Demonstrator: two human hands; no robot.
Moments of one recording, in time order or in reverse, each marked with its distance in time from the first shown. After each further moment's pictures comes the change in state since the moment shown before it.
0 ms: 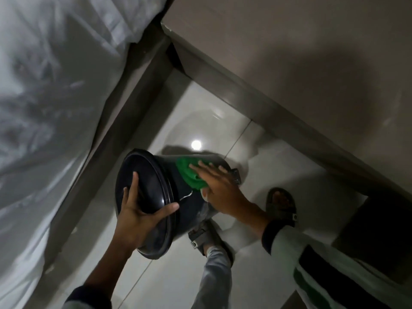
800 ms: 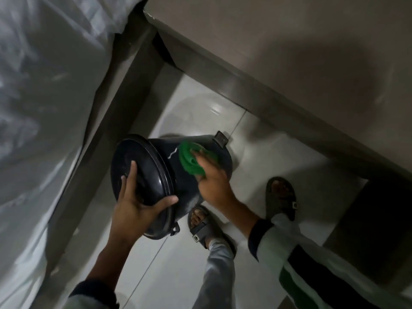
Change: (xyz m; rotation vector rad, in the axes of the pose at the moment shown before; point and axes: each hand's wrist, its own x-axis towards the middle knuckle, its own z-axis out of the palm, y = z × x) left_hand -0.004 0.008 0.007 0.149 0.052 0.112; right_hand -0.003 -0.023 0.016 0.347 0.181 0.279
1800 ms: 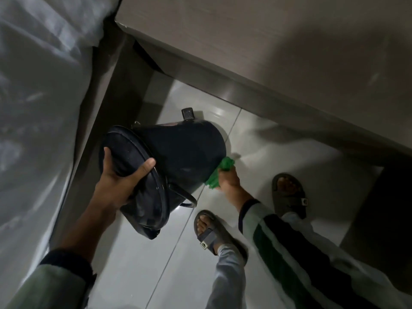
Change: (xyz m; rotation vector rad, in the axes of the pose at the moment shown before) left_hand 0.064 0.041 -0.023 -0.162 0.030 -0.155; right_hand 0.038 0.074 0.003 0.746 0.145 0.868
